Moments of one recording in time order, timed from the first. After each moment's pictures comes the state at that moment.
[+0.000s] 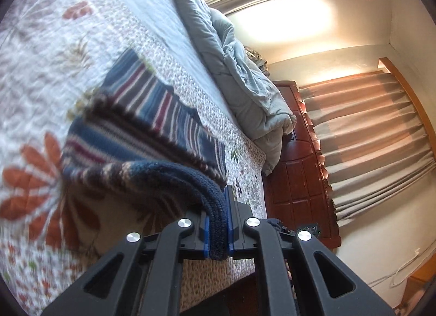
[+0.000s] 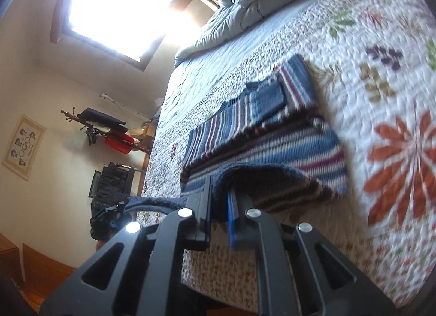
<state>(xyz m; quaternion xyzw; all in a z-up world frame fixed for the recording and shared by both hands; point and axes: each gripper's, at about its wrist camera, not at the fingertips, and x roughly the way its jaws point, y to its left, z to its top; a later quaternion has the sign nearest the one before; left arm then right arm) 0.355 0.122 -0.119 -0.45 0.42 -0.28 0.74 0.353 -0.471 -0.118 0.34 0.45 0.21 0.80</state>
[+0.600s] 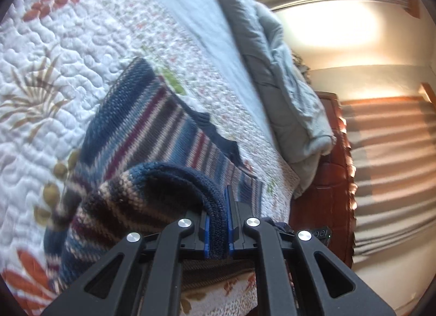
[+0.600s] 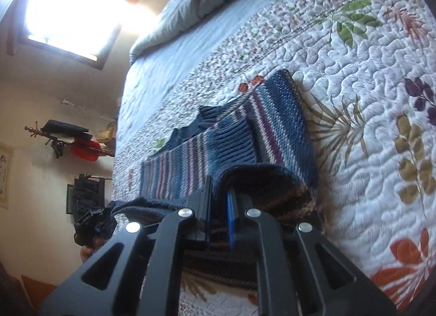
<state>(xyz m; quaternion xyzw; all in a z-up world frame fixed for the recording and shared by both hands) 0.542 0.106 -0.204 -0.46 0.49 -0.20 0.71 0.544 -0.475 -0.206 0.33 0.53 0.14 0.77</state>
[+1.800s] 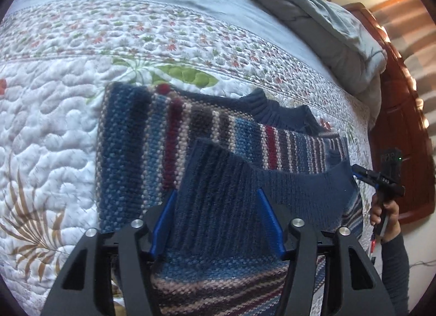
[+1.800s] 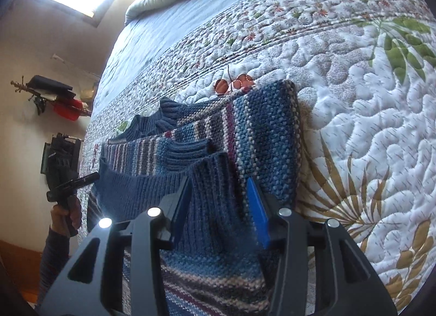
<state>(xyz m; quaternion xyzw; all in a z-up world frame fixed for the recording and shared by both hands) 0.627 0.069 -0.239 -0.17 0.60 -0.21 0.76 0.612 -0.475 -0.263 0.22 0.58 0.18 0.76</state>
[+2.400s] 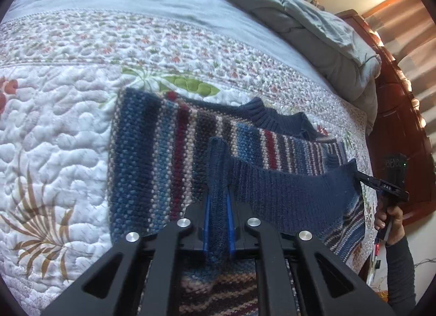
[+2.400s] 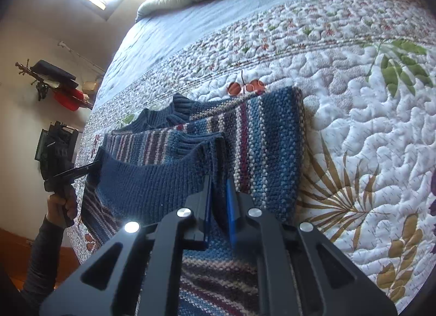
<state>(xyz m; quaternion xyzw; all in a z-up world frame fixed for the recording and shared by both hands) 0.609 0.077 -0.227 -0.18 0.56 -0.21 0.78 0.594 -0.467 -0.240 0.18 0.56 0.19 0.79</state>
